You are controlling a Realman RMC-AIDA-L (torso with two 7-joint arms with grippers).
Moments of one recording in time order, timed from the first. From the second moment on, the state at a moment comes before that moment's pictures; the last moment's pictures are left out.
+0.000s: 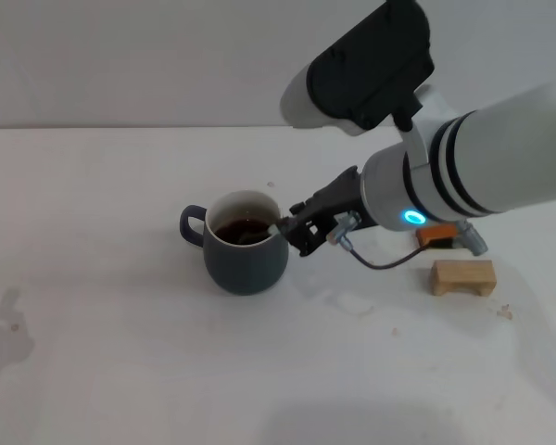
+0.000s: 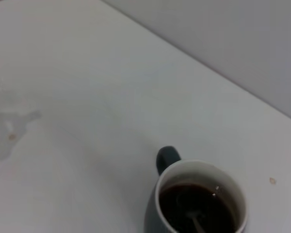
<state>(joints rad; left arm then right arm) -0.15 -2.06 -0.64 -0.08 2.23 1.42 -0.10 0.65 2.08 1.28 1.56 -2.63 1.20 -0.12</state>
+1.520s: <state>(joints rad) -0.15 -2.06 -0.63 -0.08 2.23 1.42 -0.10 0.65 2.08 1.28 1.53 -2.60 1.14 -0.16</state>
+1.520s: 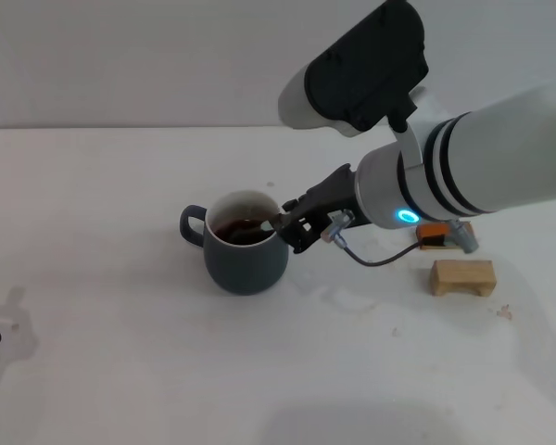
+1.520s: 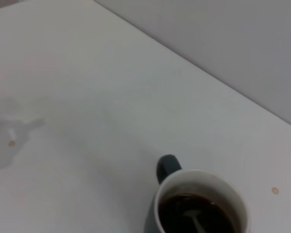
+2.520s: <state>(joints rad) -0.15 -2.06 -0.63 -0.08 2.23 1.43 -0.10 0.72 2.08 1.29 1.41 -2.59 1.07 -0.18</state>
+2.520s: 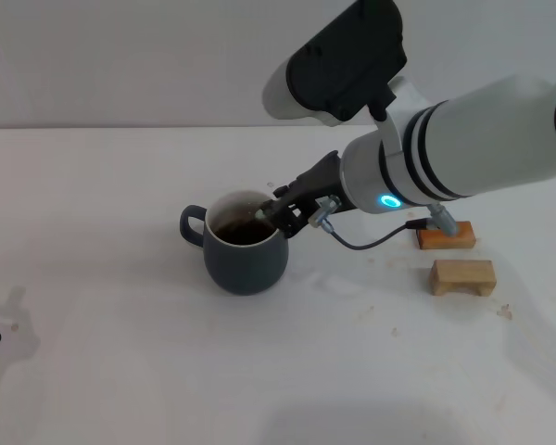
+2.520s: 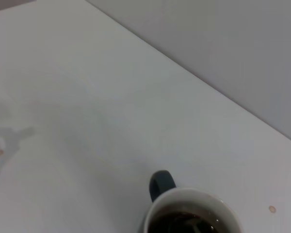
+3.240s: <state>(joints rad) -0.15 -2.06 -0.62 -0.08 2.24 1.43 -0.10 0.65 2.08 1.23 1.51 -2.59 1.09 -0.17</state>
